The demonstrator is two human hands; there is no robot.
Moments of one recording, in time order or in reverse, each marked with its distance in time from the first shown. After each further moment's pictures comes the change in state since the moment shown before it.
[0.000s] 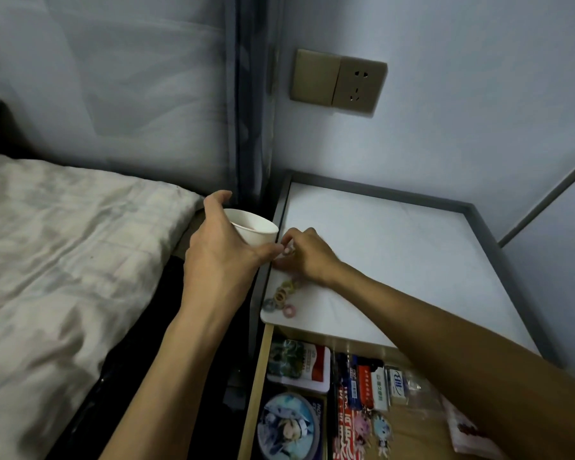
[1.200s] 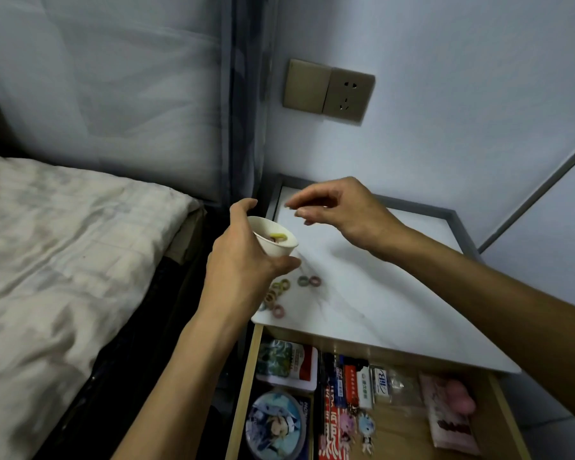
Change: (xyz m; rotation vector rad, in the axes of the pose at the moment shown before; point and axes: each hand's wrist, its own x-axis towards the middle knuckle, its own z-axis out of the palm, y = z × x) left_hand -0.012 0.015 0.015 -0.060 -0.145 0.024; right_hand -0.065 -0.050 -0.120 0.382 -0.001 -0.316
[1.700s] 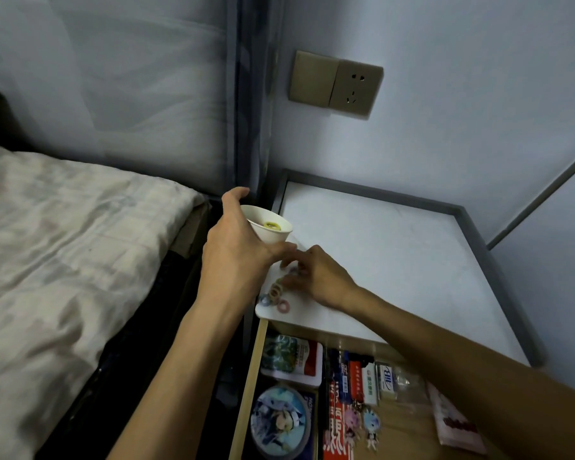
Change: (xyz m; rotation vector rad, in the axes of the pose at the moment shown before) left_hand 0.006 -0.004 -0.005 -0.012 0.067 0.021; right_hand -0.011 0.109 0.080 -0.476 -0.089 0.256
